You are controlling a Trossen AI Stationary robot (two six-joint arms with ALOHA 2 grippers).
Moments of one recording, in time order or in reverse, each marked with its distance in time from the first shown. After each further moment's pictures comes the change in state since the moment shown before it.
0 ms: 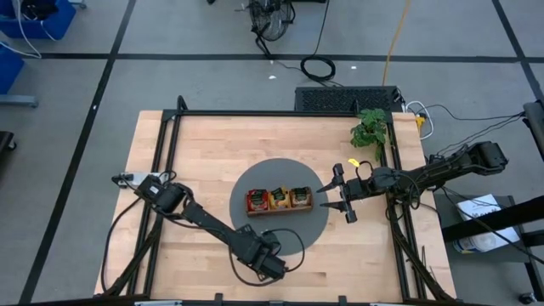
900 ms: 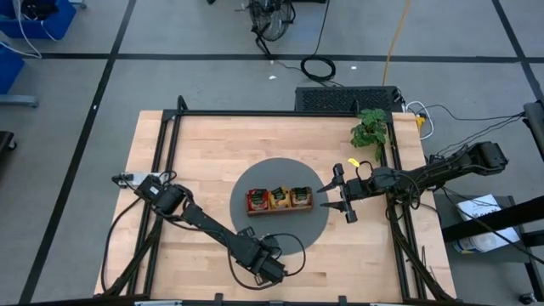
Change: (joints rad) left arm -0.010 0.019 0.001 0.005 0.027 0.054; right arm 0.000 0.000 0.000 0.000 0.000 0.000
